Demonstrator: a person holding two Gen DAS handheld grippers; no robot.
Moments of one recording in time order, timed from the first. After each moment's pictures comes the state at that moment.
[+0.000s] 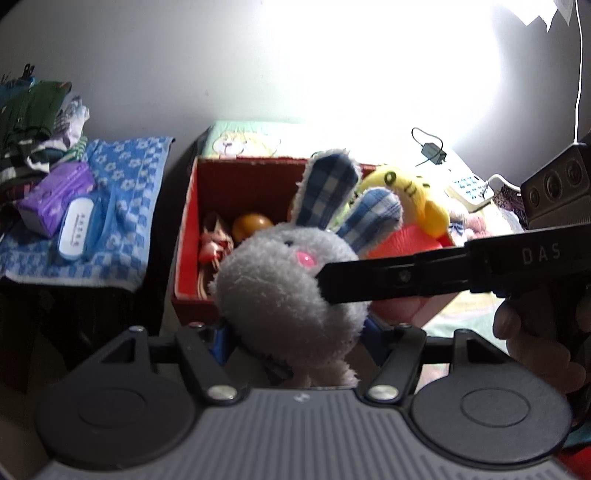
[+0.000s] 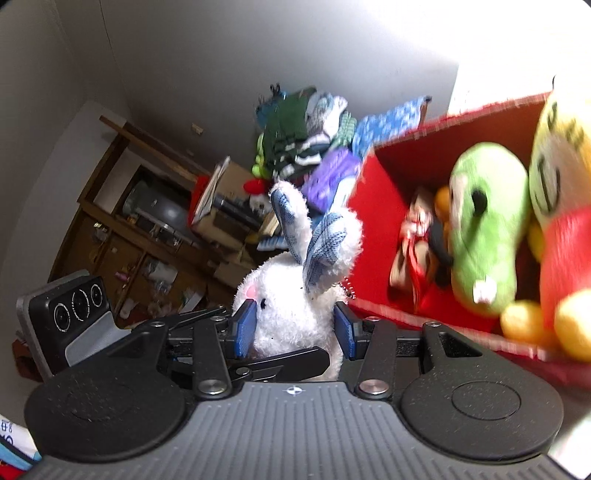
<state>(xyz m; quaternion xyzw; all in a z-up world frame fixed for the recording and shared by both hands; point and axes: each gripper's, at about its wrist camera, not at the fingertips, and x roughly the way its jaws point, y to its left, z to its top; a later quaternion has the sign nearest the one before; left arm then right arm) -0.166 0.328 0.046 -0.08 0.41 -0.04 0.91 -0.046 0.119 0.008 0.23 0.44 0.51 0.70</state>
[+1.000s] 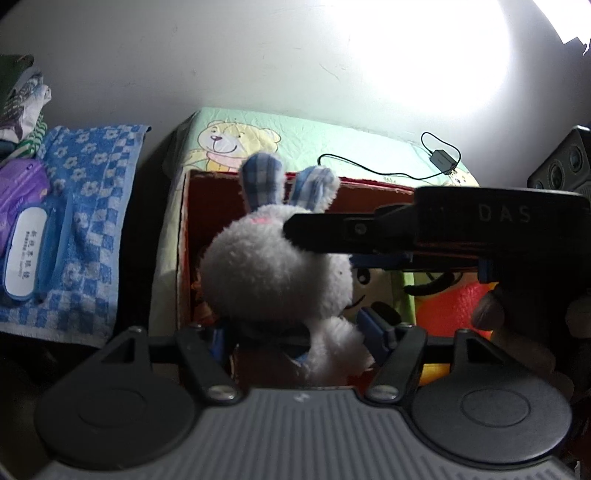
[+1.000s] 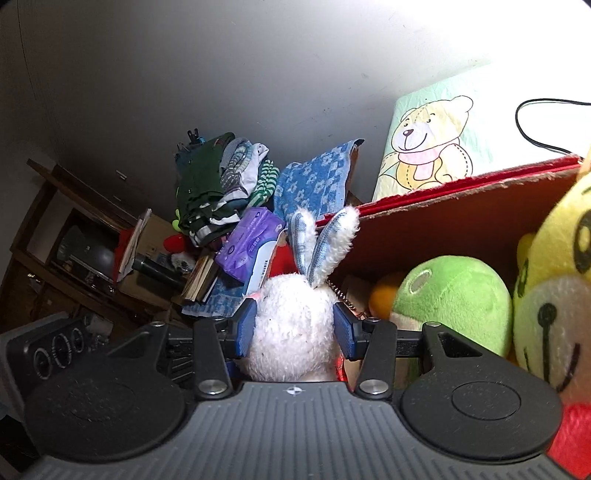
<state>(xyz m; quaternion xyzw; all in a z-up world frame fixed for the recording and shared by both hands) -0.058 0.382 -0.006 -0.11 0.43 -0.09 0.89 0.042 0.176 -0.017 0.22 0.44 0.41 0.77</state>
